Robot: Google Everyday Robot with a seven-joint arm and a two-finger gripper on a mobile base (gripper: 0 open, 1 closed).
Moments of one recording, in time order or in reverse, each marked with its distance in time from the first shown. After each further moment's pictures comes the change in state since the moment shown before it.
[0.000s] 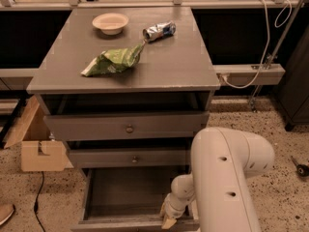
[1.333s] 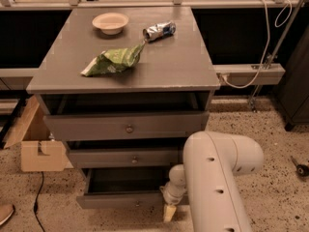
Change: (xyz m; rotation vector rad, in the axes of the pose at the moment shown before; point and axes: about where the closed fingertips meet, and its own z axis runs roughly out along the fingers) arm 0.011 -0.062 0.010 0.019 0.019 0.007
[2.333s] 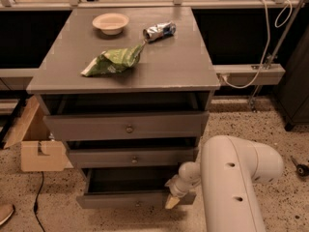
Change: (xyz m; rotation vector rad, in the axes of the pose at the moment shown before) arm 0.026 -0.041 -0.032 0.170 -0.055 0.093
